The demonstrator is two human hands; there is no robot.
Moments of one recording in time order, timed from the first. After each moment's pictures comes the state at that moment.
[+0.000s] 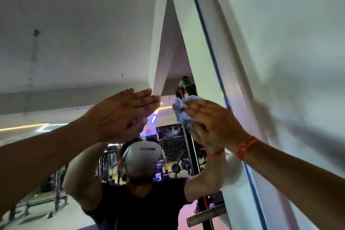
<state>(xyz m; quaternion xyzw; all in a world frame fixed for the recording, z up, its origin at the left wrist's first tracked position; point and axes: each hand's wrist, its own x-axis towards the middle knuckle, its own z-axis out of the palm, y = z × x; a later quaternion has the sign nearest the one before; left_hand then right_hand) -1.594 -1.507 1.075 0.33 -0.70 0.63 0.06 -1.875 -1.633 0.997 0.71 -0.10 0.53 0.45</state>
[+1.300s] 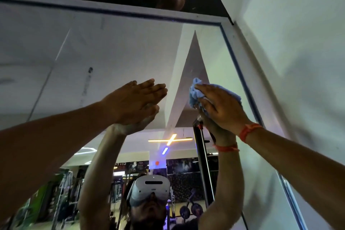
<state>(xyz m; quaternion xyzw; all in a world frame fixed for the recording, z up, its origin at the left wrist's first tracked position) -1.546 -1.478 1.200 0.48 -0.60 0.64 0.06 -1.822 -1.608 1.154 0.70 -0.08 0.62 0.35</state>
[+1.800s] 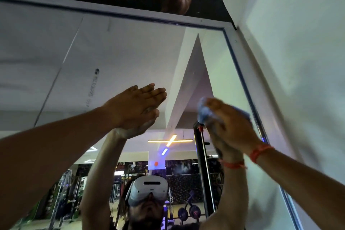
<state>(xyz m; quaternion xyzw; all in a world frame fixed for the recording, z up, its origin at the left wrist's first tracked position) -1.543 -1.470 1.188 0.50 -0.60 0.61 0.08 -1.835 -1.623 1.119 0.72 -0.09 0.60 0.34</state>
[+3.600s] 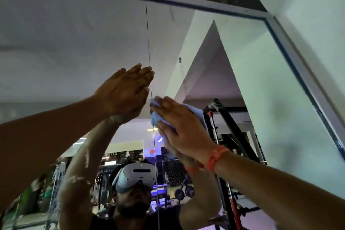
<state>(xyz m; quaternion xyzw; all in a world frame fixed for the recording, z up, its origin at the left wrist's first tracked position) -1.280 -1.348 1.182 0.44 -0.63 0.60 0.22 -1.467 -1.437 1.069 0.75 -0.05 0.58 0.33</state>
